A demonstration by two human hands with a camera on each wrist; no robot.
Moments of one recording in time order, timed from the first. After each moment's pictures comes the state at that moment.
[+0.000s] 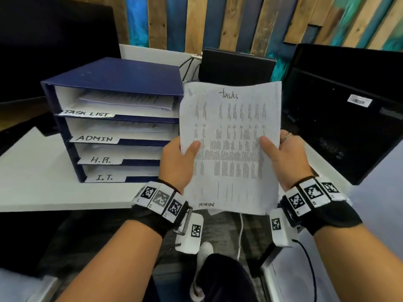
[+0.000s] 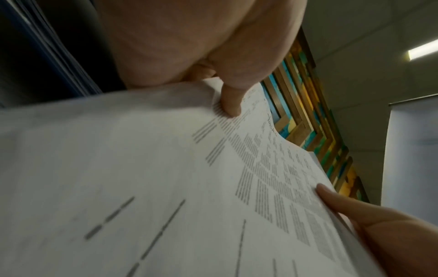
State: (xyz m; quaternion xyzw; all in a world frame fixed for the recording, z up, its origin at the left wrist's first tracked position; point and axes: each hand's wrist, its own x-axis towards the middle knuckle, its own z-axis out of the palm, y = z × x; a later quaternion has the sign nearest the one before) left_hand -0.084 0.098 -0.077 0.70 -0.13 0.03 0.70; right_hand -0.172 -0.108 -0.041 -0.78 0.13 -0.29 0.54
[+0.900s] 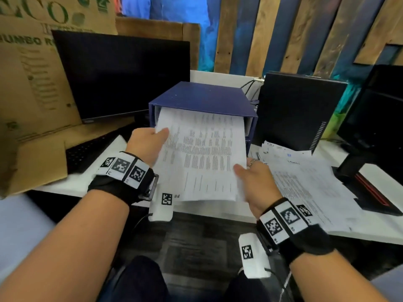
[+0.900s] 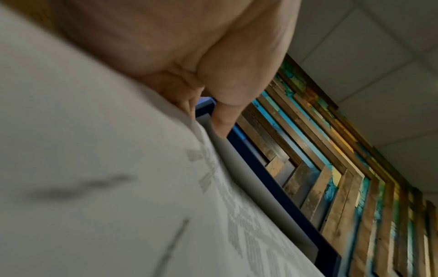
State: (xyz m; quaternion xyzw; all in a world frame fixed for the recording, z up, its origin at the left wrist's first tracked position) left_hand -0.033 0.300 -0.018 0.79 0.07 0.07 0.61; right_hand -0.111 0.072 -0.066 -0.74 0.09 -0.11 0.66
